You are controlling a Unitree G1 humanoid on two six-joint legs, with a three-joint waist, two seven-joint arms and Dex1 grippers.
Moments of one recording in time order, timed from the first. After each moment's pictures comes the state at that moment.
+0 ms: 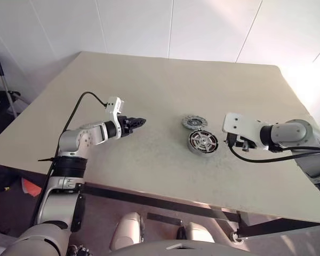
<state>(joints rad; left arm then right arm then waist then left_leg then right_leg) -0.61 0.36 0.06 0.21 -0.52 0.90 -0.62 -0.35 -1.09 0.24 -0.12 -0.04 0.36 0.99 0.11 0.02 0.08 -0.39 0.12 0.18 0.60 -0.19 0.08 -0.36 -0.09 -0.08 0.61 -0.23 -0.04</state>
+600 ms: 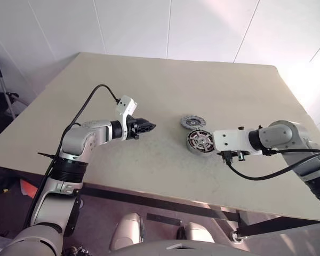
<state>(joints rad) -0.59 0.39 -0.08 0.04 -0.48 0.91 -0.70 -0.41 -1.01 0.33 -0.08 -0.15 0.13 1.18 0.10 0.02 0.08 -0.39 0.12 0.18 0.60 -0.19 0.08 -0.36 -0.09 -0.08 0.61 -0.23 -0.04</state>
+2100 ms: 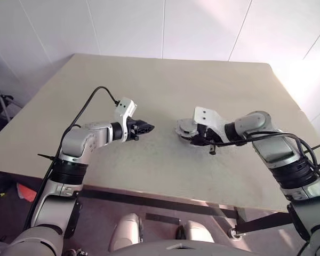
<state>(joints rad) -0.57 0.39 -0.07 0.01 -0.49 0.95 -0.64 -0.61 -0.71 0.29 -0.18 0.02 0.81 1.22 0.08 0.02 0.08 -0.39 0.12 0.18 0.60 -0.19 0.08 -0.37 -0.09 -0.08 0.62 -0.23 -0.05</state>
